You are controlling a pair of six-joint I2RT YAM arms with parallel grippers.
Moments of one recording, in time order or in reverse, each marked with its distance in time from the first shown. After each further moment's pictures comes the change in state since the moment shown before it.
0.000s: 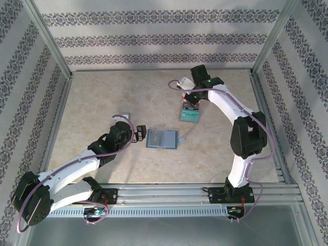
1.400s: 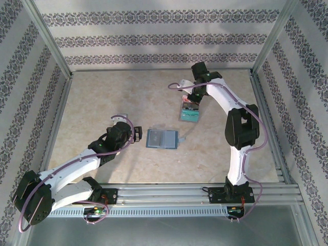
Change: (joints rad) left arm 0.019 0.016 0.000 -0.071 -0.074 0.018; right arm -0.041 0.156 0.176 -0.146 0.000 -0.254
